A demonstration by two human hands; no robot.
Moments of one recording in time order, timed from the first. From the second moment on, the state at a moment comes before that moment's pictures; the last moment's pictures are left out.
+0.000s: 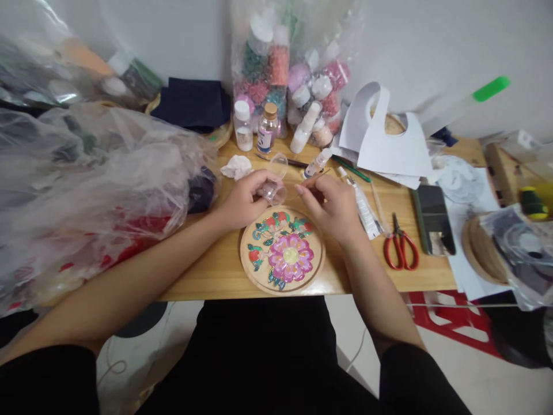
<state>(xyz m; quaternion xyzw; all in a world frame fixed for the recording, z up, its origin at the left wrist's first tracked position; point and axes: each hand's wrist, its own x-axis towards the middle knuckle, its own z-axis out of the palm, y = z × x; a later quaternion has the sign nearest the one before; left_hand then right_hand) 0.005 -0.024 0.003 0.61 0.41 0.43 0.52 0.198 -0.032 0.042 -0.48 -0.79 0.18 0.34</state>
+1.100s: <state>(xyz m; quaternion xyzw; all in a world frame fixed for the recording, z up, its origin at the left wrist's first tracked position) 0.001 -0.020 0.000 0.70 0.38 0.42 0.44 0.195 -0.031 0.037 -0.45 -0.82 0.22 0.29</state>
